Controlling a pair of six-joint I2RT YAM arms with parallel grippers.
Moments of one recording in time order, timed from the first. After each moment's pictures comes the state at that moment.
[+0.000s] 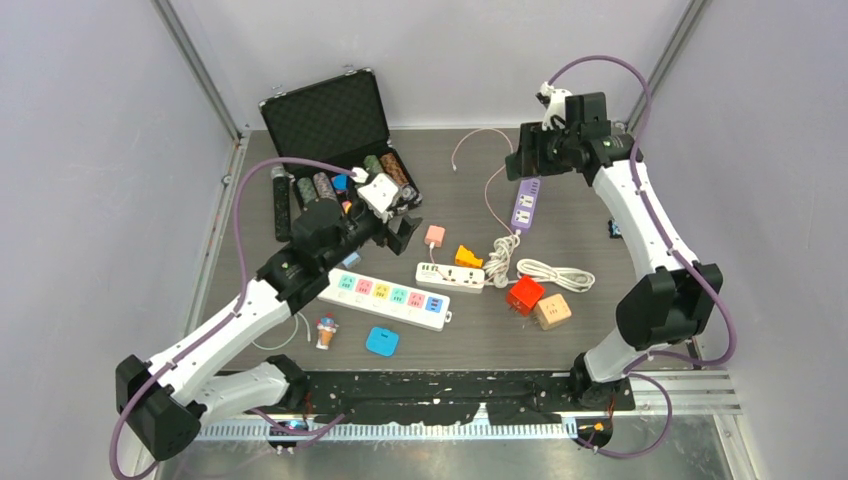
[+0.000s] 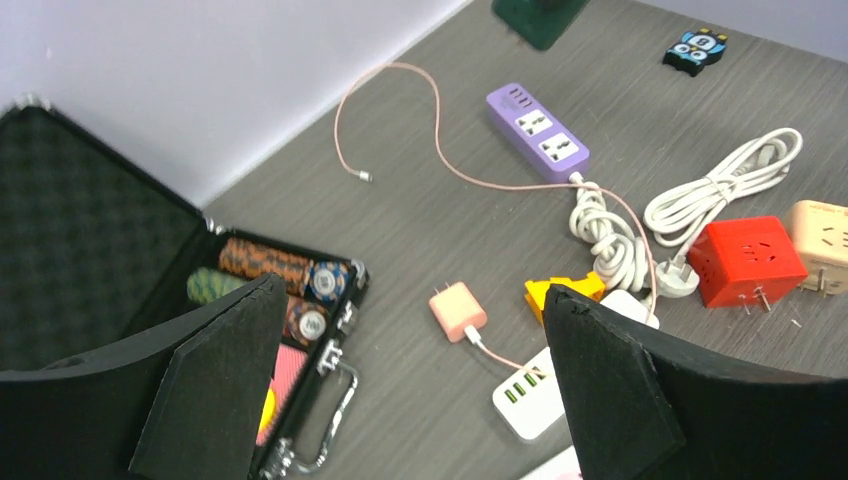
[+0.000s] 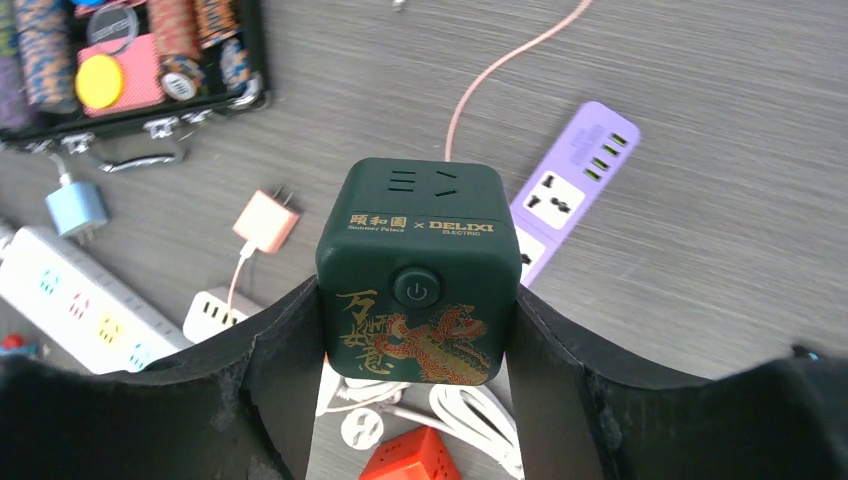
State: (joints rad) left arm -0.69 1.04 0.91 0.04 0.08 0.22; right arm 0.17 1.58 1.59 -0.71 -0.25 0.03
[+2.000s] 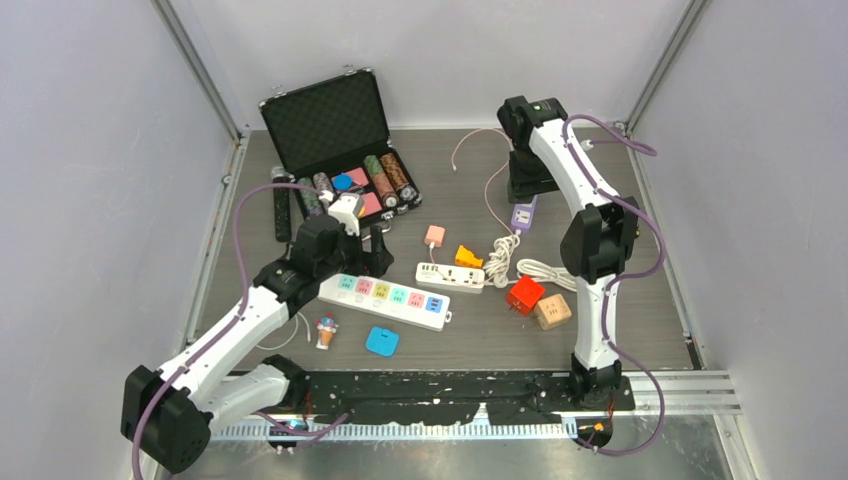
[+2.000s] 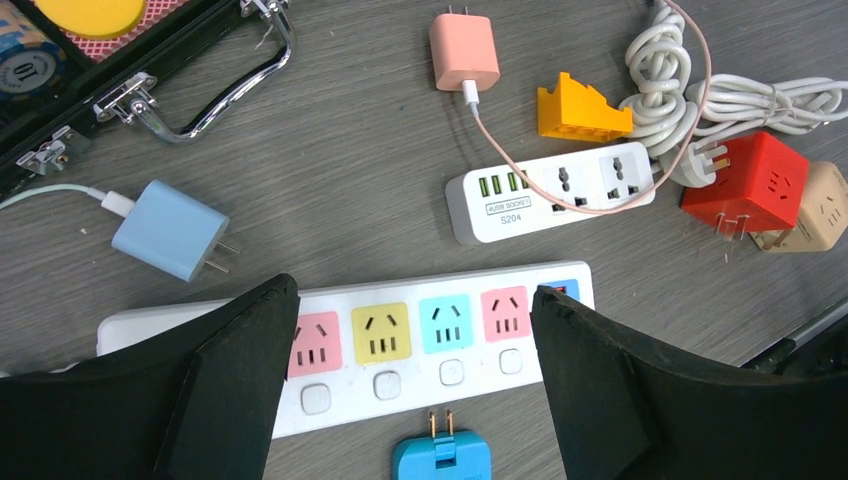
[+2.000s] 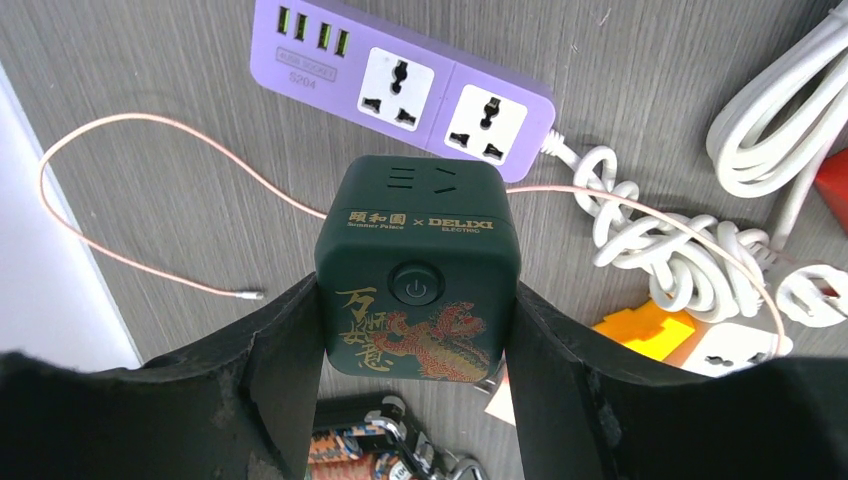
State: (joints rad) left arm -0.52 1.00 0.72 -0.29 0.07 -0.34; right arm 0.31 2.15 2.19 -1.49 0.38 1.86
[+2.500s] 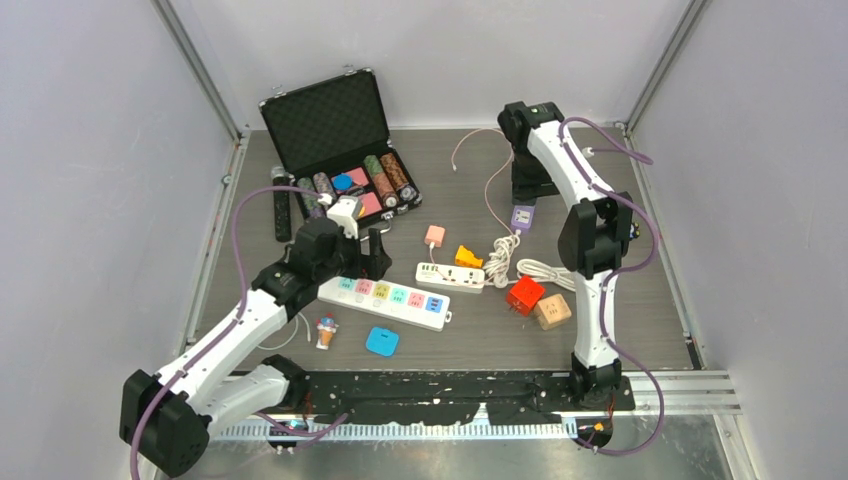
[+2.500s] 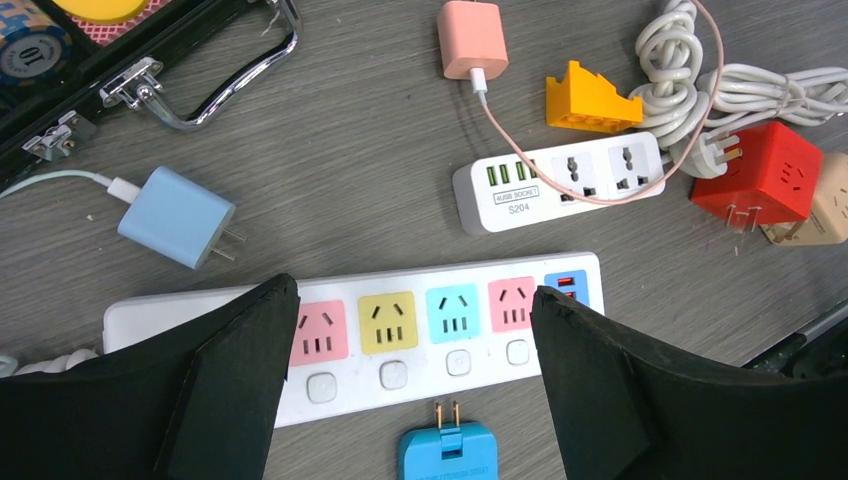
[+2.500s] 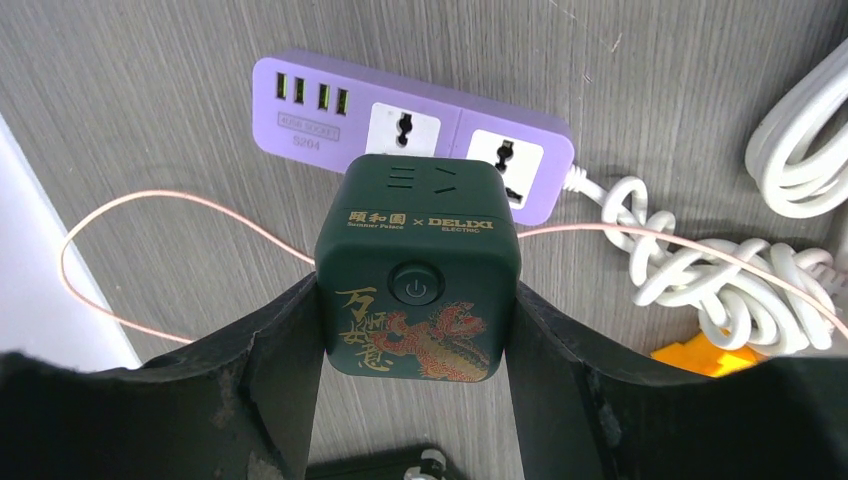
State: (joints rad) left arm -0.52 0.97 0.70 -0.30 0.07 -0.34; right arm 0.29 2.20 2.18 -1.48 0.42 1.98
